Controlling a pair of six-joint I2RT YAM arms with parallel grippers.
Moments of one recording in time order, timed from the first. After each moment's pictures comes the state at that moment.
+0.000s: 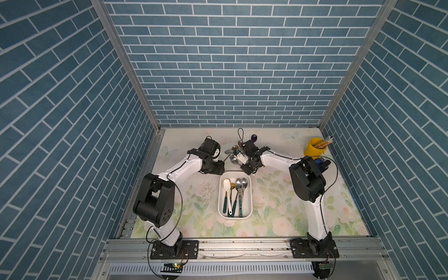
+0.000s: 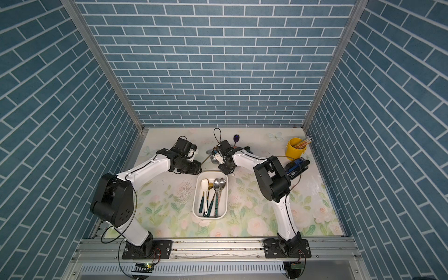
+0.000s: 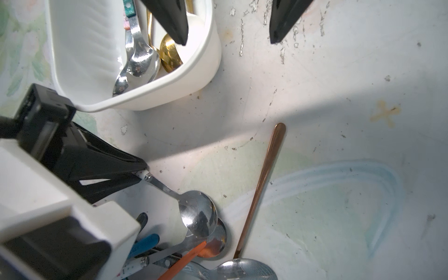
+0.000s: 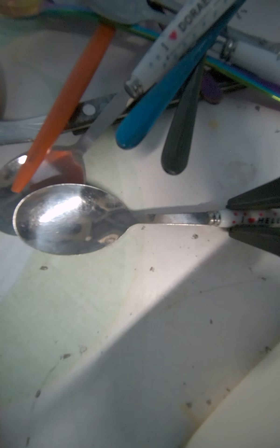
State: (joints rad) left arm -0.41 1.68 1.20 -0.67 0.19 -0.22; right arm 0.69 2.15 1.58 -0.60 -0.02 -0.27
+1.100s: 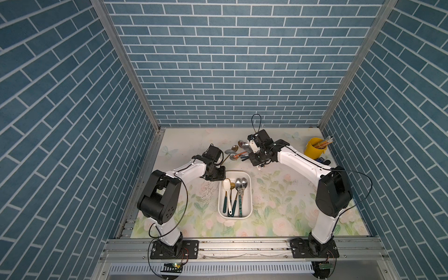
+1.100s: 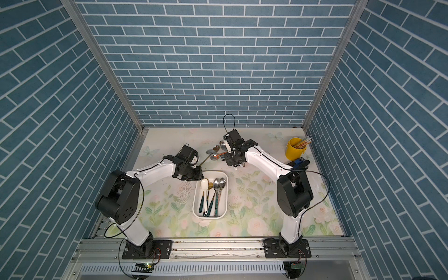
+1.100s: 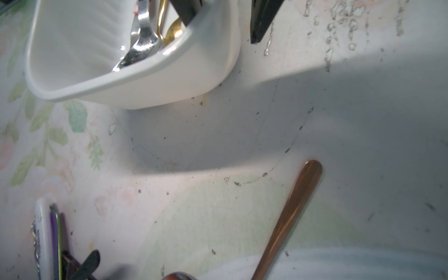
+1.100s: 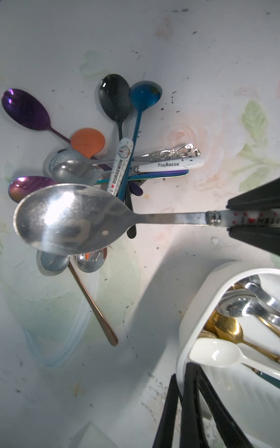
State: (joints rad) left arm -0.45 1.73 1.09 -0.54 0.21 -0.48; right arm 0.67 1.81 1.52 -0.75 0.02 0.13
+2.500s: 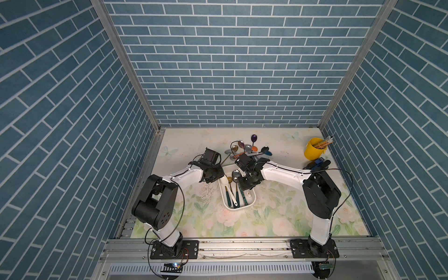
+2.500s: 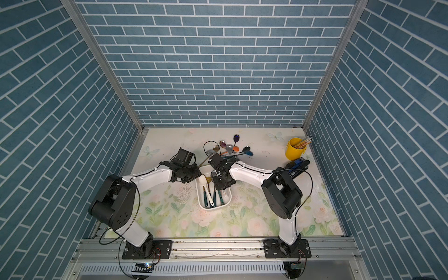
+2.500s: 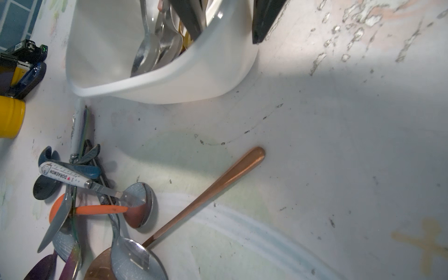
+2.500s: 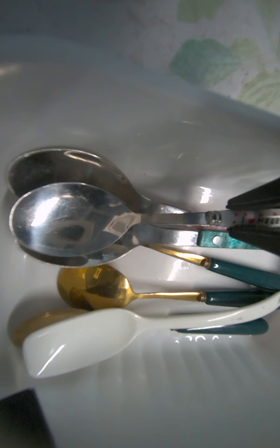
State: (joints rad) left arm -0.45 1.66 0.97 -0.35 0.14 -0.85; right arm 0.89 1.91 1.36 -0.76 -0.05 0.42
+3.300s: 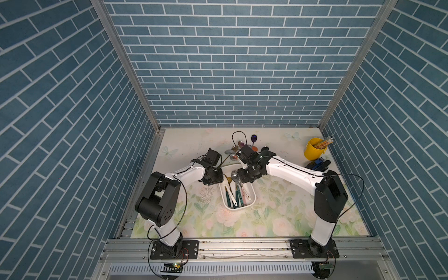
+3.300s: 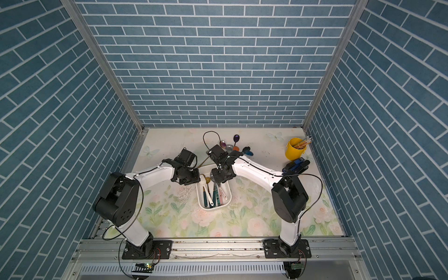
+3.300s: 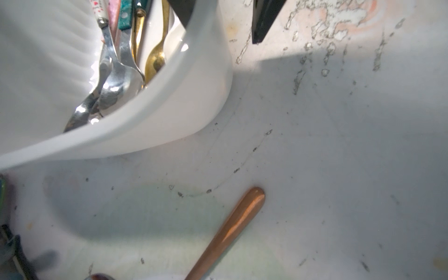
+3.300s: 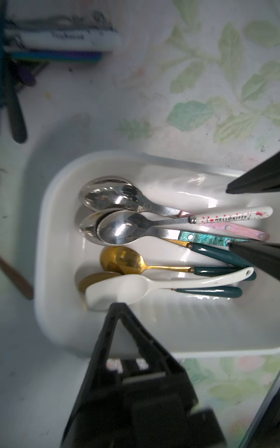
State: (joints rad) left arm -0.46 1.71 1.04 -0.54 0.14 -0.56; right arm 0.85 1.79 1.50 -0.88 0.00 0.43
